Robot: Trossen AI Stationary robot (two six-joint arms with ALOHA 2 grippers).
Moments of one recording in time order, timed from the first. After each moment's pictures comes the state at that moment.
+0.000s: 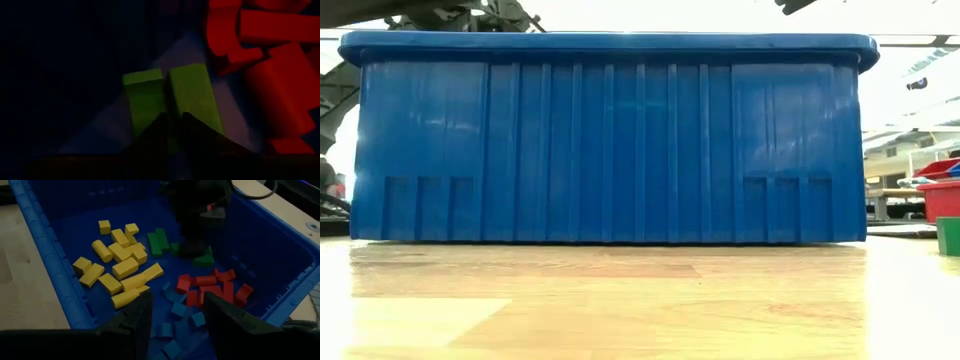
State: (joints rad) left arm 0.52 2.17 1.60 -0.30 -0.17 -0.22; right arm 0.49 1.27 1.33 -1.14 0.92 0.79
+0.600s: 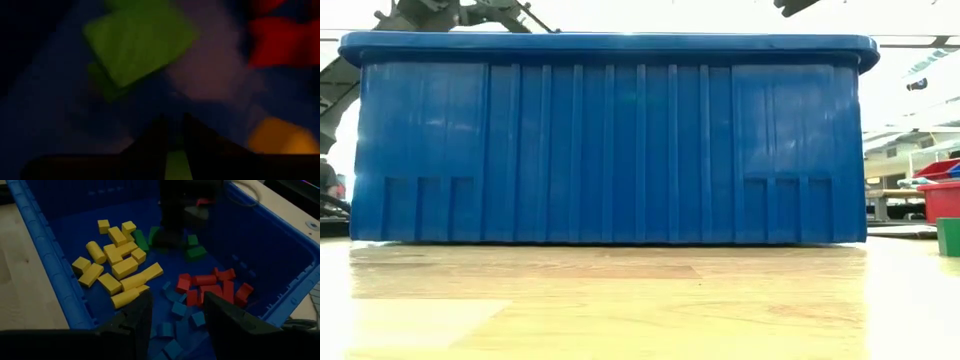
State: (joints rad) left arm 0.52 2.09 1.60 -0.66 -0.01 -0.13; right arm 0.49 1.27 1.33 -1.15 0.92 0.79
